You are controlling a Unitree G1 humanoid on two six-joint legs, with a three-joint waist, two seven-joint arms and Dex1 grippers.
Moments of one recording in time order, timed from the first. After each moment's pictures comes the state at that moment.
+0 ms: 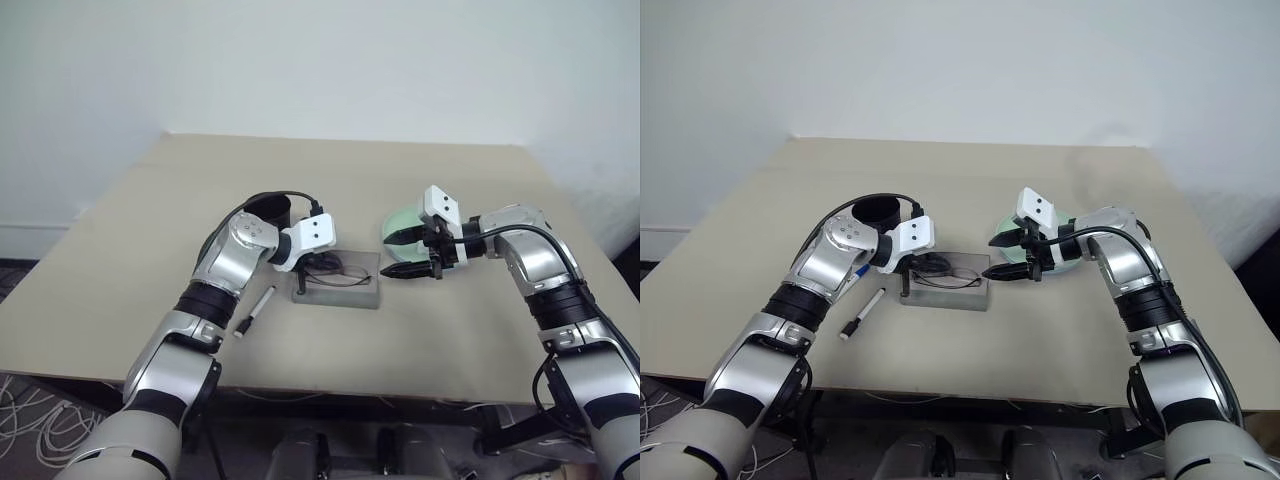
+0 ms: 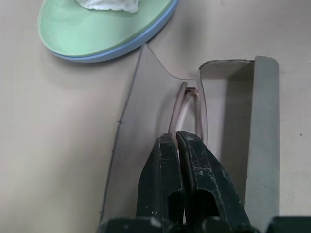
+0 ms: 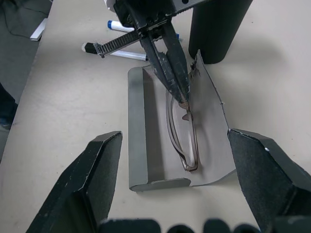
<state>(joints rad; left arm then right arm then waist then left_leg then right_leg) -0.85 0.42 -0.30 0.56 0.13 0.15 -1.17 -0.82 -0.53 0.23 0.33 0.17 0.44 1.33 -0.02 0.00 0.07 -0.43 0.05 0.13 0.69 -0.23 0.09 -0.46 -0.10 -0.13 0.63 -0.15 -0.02</state>
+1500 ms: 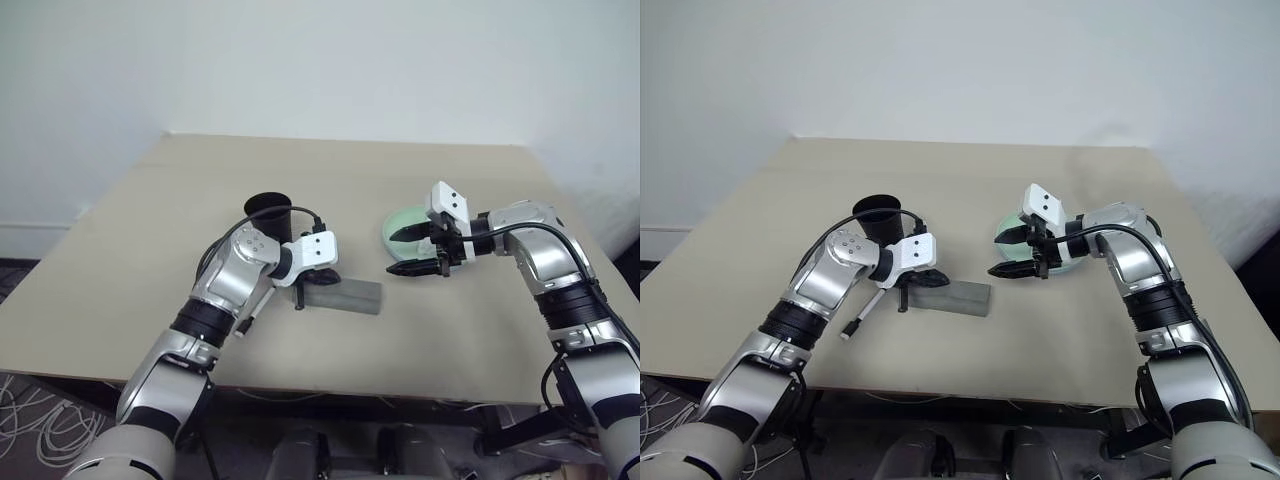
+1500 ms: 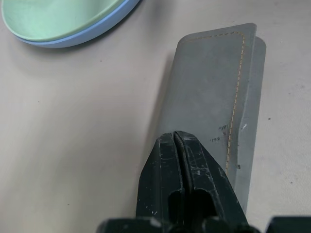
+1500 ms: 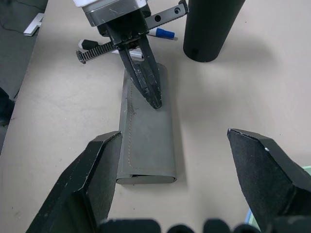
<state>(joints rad) -0.74 0.44 -0.34 0.36 0.17 0.24 -1.21 -0.81 -0.57 0.23 0.30 0.18 0.45 1.33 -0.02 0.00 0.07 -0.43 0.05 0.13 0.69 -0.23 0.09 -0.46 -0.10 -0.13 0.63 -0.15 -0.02</state>
